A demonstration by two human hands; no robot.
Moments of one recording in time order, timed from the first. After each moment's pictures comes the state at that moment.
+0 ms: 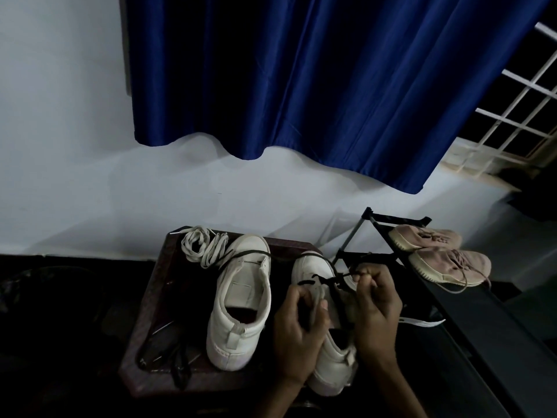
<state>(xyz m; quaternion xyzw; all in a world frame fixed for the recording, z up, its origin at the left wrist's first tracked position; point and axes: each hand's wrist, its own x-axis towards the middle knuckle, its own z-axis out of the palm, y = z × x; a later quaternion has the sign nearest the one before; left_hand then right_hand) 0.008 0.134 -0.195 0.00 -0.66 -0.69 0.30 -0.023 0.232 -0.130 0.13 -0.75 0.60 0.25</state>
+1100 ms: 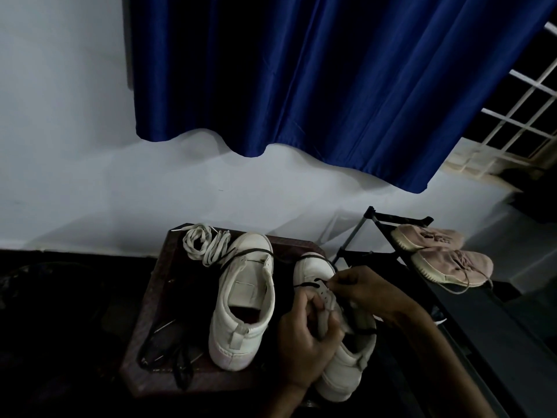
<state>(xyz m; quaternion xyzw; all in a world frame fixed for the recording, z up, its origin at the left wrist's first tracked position) 0.013 0.134 -0.194 -0.03 -0.68 -0.67 0.29 -0.075 0.244 -0.099 0.10 -0.92 0.32 -0.19</state>
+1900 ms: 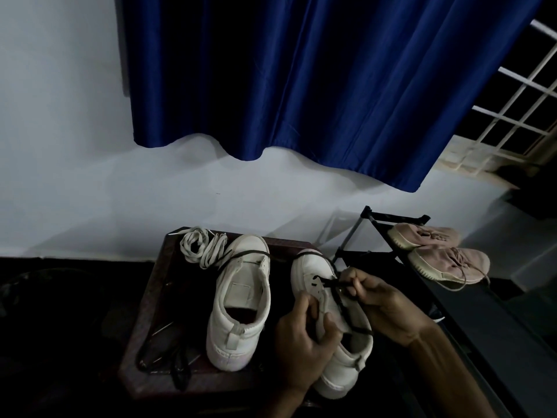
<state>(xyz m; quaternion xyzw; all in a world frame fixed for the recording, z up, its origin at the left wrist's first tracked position) 0.014 0.138 -0.195 -0.01 -0.73 -0.61 0.32 -0.058 0.280 -0.115 0.14 -0.61 0.72 -0.29</state>
